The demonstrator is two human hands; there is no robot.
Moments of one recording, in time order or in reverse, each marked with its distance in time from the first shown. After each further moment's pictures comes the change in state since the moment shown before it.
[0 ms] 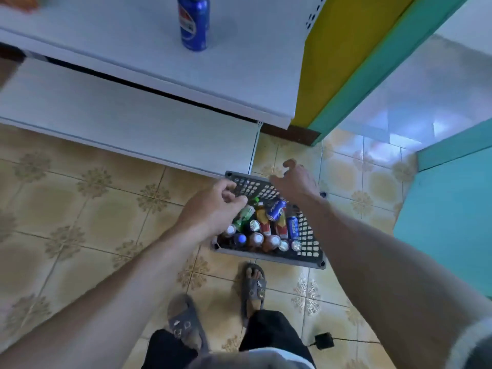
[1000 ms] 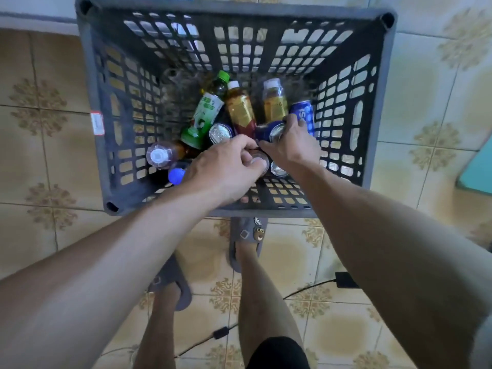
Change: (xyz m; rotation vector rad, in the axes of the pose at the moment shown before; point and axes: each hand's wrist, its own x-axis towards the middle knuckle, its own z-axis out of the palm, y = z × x) left_hand 0.264 -0.117 0.367 0.289 -0.294 -0.205; right_hand 0.217 0.329 0.308 -0.018 -0.203 0.183
